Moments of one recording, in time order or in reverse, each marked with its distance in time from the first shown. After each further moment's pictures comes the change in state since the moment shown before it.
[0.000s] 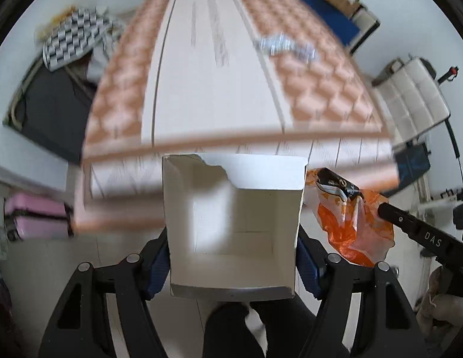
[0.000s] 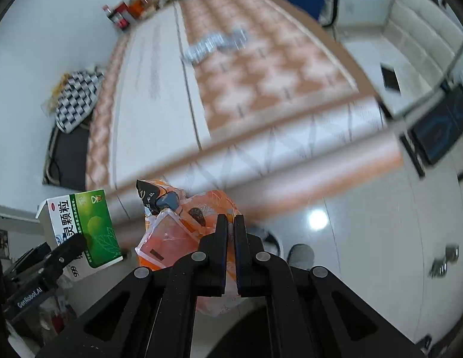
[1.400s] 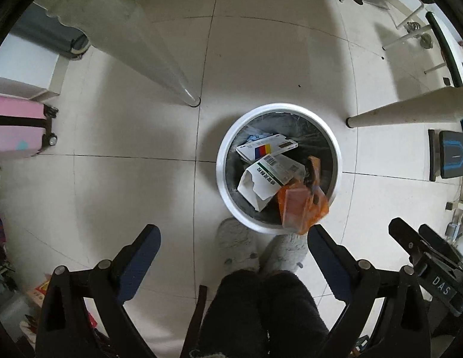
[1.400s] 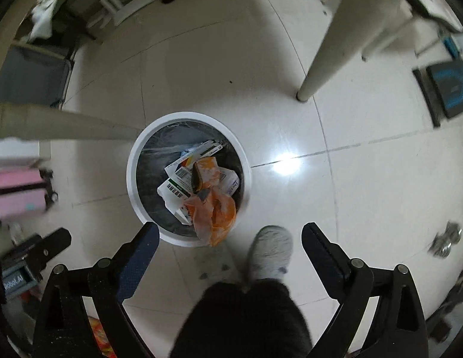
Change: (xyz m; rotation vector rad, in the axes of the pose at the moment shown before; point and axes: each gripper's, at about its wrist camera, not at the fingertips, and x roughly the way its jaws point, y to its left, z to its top) left arm 0.330 0.051 -0.141 -0.169 0.298 0.126; right arm 0.359 -0.097 -0.155 -0.094 0.285 -0.188
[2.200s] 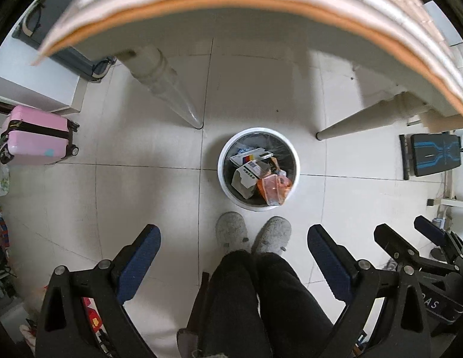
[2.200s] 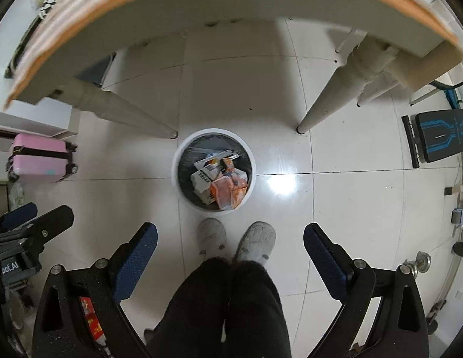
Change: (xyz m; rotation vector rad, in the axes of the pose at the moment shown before) left arm -0.189 -0.002 -0.054 0.011 -0.108 -0.039; right arm -0.224 0.039 -0.047 -0.166 -0.057 -0.002
